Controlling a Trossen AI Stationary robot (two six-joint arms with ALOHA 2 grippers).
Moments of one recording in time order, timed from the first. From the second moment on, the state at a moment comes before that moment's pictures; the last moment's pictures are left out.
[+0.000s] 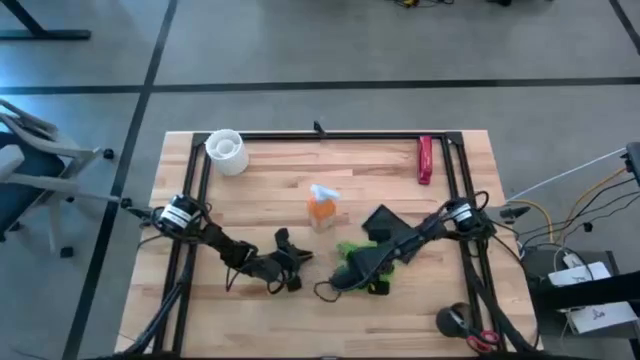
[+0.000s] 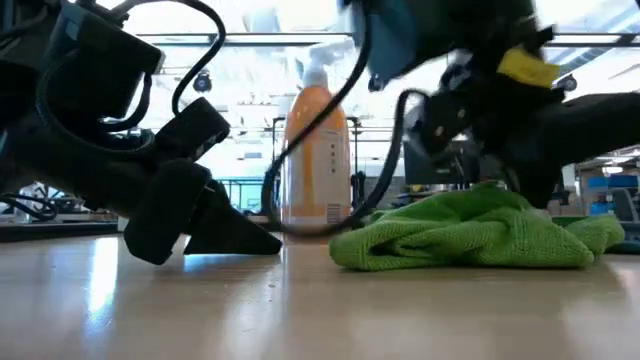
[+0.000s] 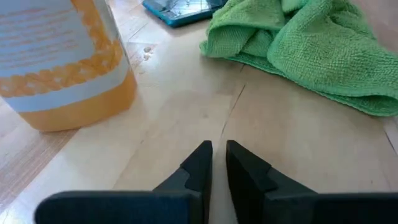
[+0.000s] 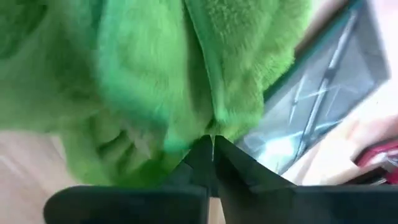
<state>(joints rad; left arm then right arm) -0.44 2.00 0.56 0.92 -0.67 -0.33 0.41 2.10 1.58 -1.43 0.17 0.57</state>
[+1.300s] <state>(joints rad) -0.61 1.77 0.58 0.73 -0.57 -0.30 0.46 2.21 1.33 0.16 0.46 0.41</state>
